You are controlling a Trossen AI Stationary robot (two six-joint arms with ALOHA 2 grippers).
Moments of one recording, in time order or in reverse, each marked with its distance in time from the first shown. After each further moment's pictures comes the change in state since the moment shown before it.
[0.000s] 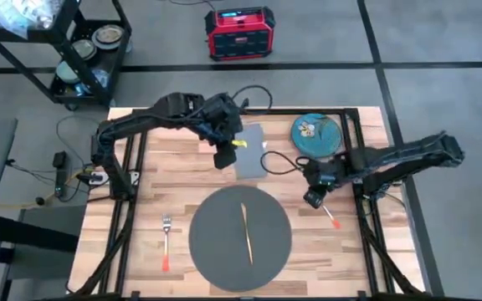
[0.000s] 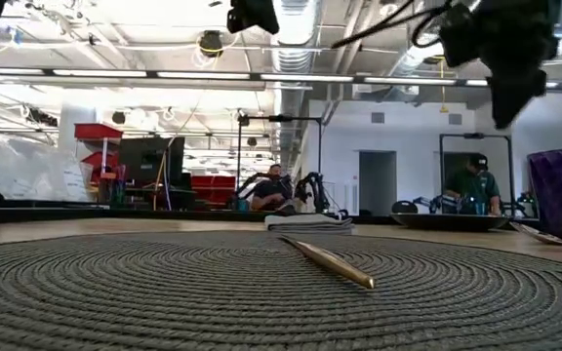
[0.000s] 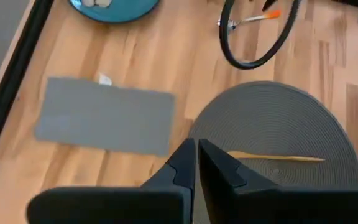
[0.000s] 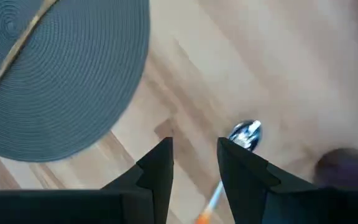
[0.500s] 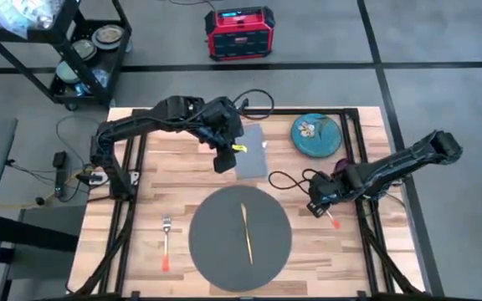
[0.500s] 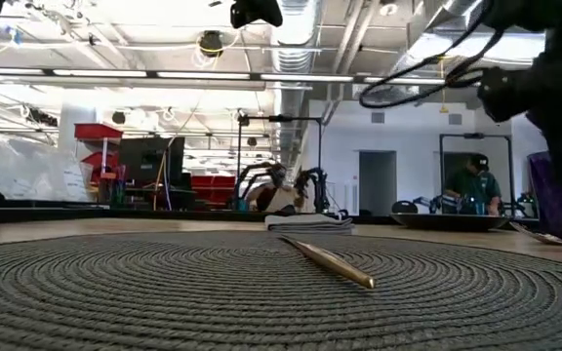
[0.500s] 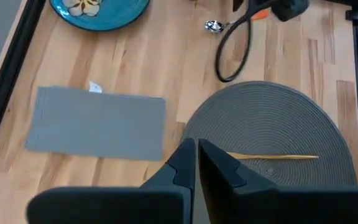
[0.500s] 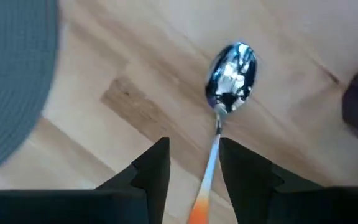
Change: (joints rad) left arm -0.021 -0.001 0.000 0.011 0.002 0.012; right arm 0.120 0.001 -0.235 0.115 0.021 0.308
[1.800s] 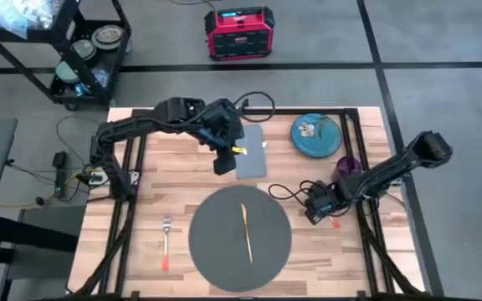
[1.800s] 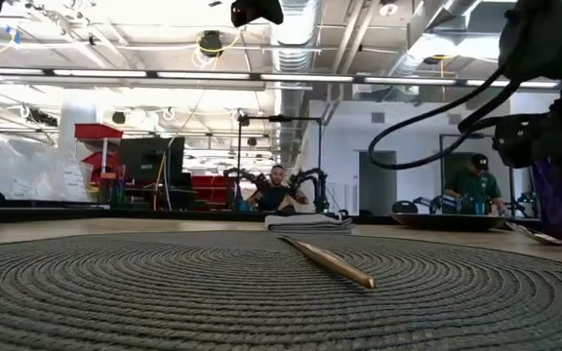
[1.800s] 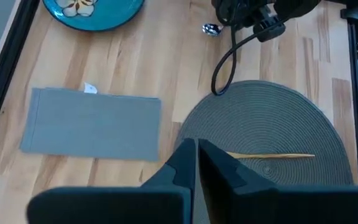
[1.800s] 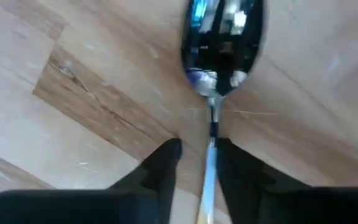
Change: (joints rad) left arm -0.016 0.000 0.000 0.001 0.002 -0.007; right arm 0.058 0.190 -0.115 0.186 -0.012 0.119
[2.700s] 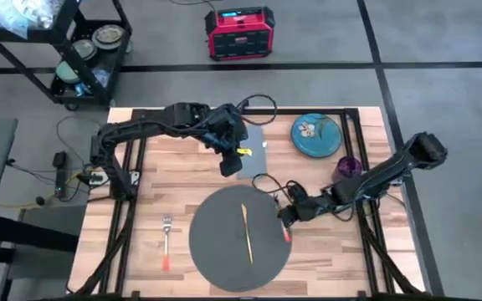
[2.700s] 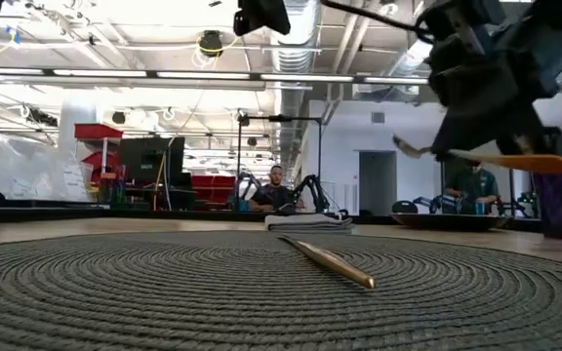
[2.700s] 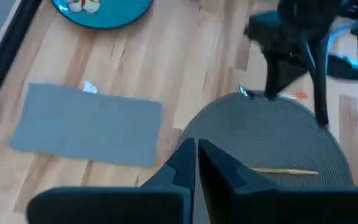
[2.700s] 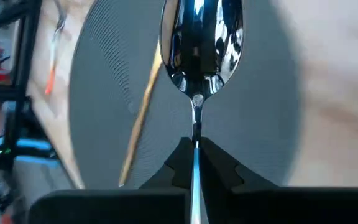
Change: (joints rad) left arm -0.007 0.003 -0.097 0.085 -0.022 -0.085; right arm 0.056 0.082 0.117 0.697 0.180 0.134
